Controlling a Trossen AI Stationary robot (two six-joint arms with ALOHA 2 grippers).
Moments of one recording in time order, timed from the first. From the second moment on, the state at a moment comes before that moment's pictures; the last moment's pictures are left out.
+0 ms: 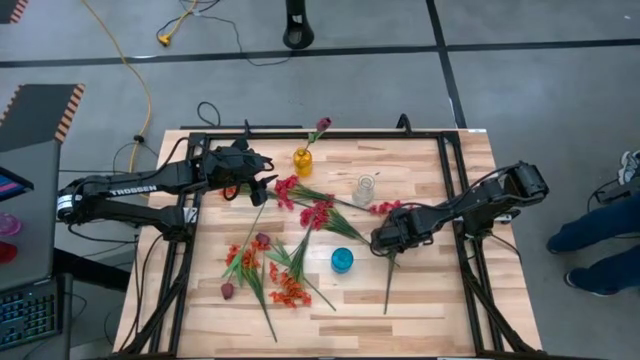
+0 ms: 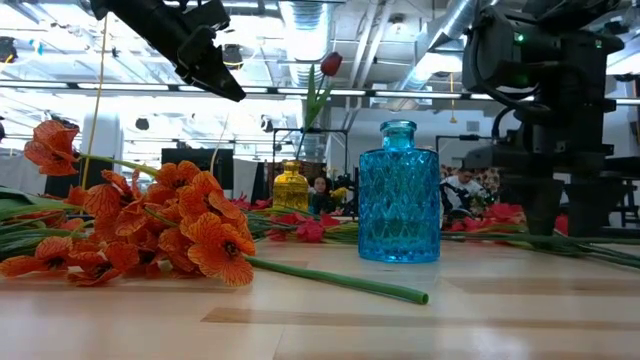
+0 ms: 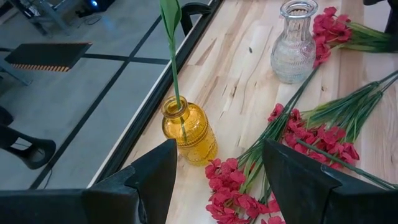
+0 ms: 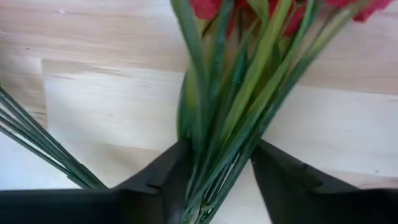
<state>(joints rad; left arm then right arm) 0.29 1.02 0.80 -0.33 -0.24 0.13 0.23 1.56 0.75 -0.69 0.08 1.69</state>
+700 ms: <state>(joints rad) 0.29 1.02 0.80 -0.33 -0.24 0.11 0.23 1.35 0.74 -0.83 0.09 1.64</state>
